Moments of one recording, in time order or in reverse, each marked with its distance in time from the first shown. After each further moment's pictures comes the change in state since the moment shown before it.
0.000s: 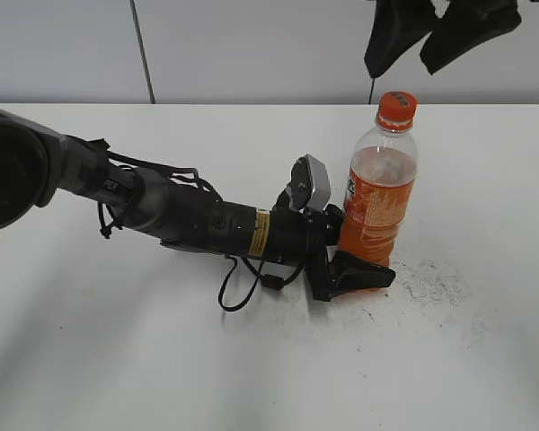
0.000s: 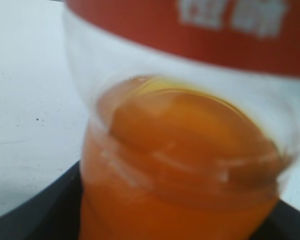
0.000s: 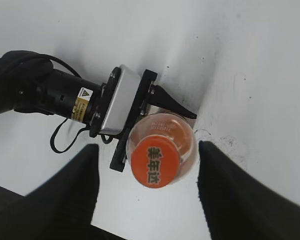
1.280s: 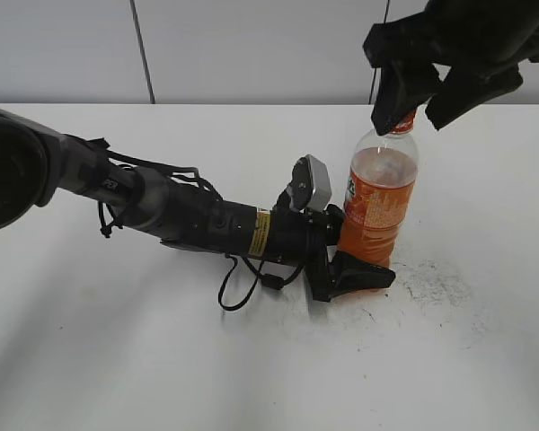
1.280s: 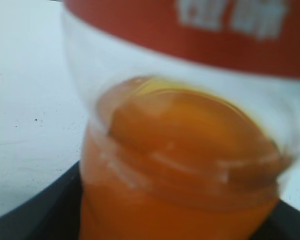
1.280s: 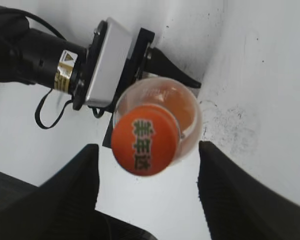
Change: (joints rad) left arm 0.000 0.000 -0.004 0.015 0.002 0.000; right arm -0.002 -0.030 0.164 0.023 -0.038 -0.001
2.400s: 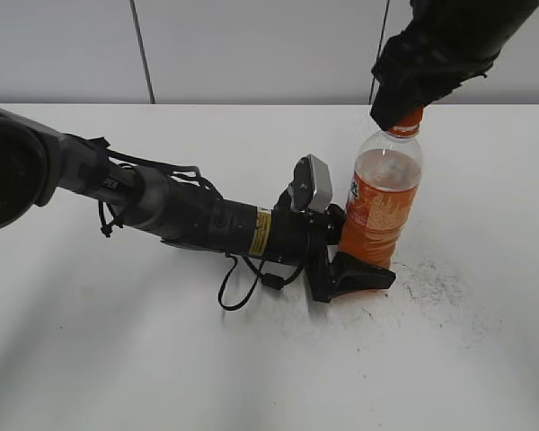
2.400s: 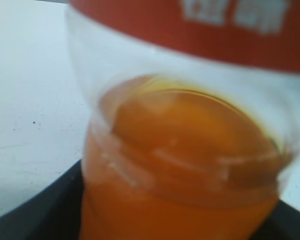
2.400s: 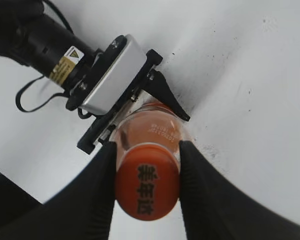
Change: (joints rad) left arm 0.000 -0.001 -0.003 0.012 0.003 0.009; right arm -0.010 0.025 -0.005 0.000 -0.049 -0.385
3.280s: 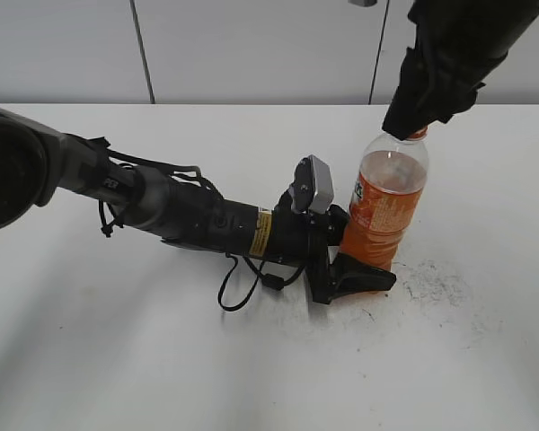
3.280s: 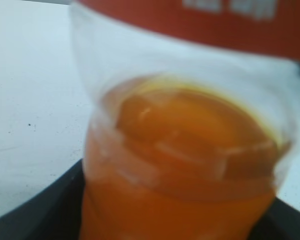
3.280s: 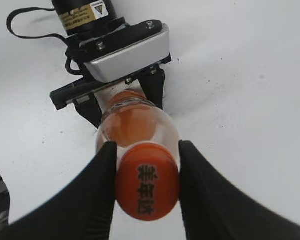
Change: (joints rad) left arm -0.002 -0.001 0.000 0.009 -0.003 0.002; right arm 0.000 -0.010 -0.002 -0.003 0.031 -0.485
